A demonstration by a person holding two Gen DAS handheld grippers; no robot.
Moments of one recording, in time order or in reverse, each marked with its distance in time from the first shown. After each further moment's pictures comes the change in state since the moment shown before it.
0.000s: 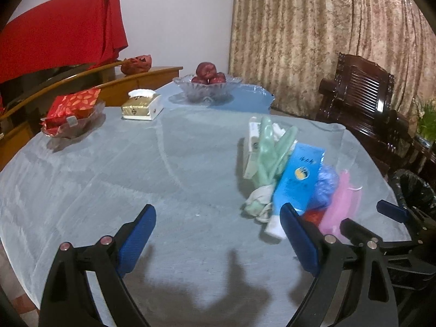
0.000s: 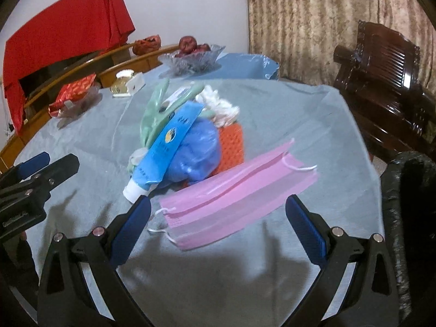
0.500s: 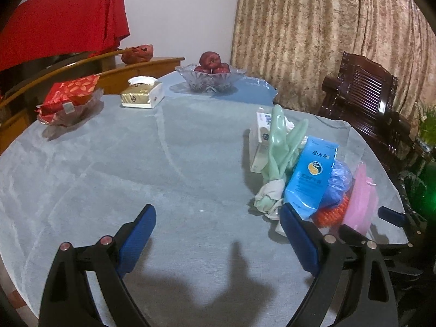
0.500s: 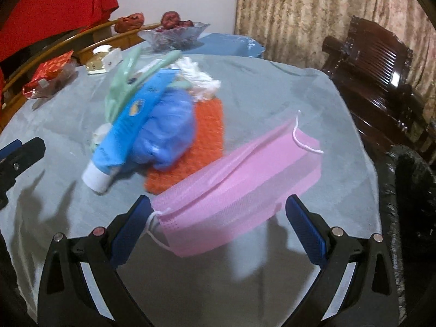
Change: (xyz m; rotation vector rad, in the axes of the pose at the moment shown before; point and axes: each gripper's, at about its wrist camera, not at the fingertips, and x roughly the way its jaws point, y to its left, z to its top) left arm 0.020 0.009 -0.004 -0.036 0.037 -0.024; right arm 0.028 -0.012 -0.006 -0.026 0.094 -0.136
